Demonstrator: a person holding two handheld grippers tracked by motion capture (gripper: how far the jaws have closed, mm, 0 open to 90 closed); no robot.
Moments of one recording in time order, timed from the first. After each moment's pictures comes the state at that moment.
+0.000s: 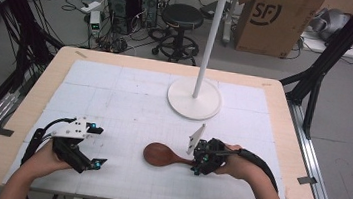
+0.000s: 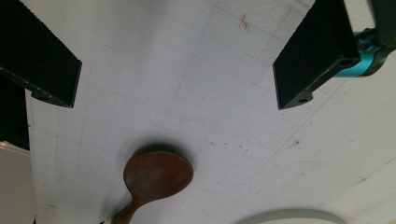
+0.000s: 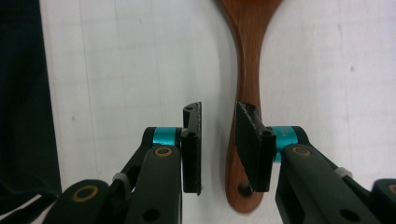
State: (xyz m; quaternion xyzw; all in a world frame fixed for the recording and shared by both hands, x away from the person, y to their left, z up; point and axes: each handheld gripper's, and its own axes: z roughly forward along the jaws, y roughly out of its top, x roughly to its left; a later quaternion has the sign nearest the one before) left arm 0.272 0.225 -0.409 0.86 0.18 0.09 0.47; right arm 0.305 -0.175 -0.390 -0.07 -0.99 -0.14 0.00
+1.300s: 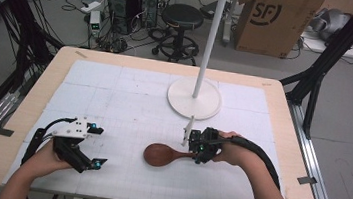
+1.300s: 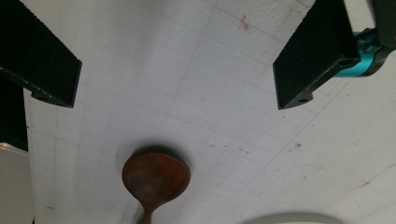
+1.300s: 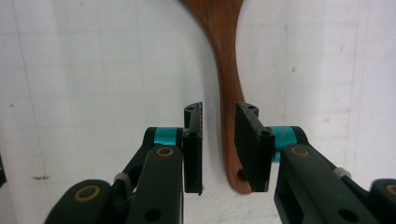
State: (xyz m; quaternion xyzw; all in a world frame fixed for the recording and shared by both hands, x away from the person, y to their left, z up) left arm 0.274 0.226 -0.410 0.86 0.18 0.08 0.47; right arm 0.330 -0.150 -0.379 -0.02 -1.00 -0.07 -0.04
